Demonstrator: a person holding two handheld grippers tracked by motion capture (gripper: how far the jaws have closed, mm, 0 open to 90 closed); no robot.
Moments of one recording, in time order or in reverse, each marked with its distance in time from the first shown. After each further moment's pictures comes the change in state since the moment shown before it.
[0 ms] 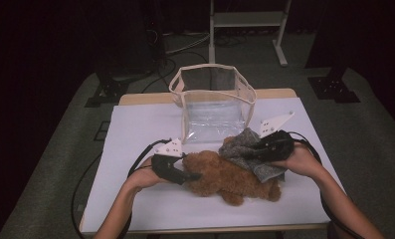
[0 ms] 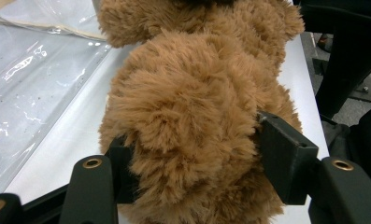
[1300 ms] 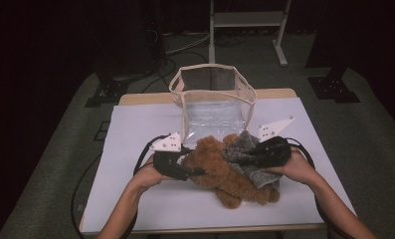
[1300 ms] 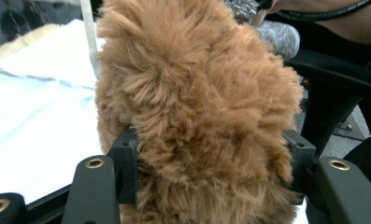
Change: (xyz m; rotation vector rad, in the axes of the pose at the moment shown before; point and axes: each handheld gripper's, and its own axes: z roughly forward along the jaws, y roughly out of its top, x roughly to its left) left arm -0.007 0.029 -0.011 -0.158 -0.018 -0.008; right arm 0.012 0.001 0.004 -0.121 0.109 0.041
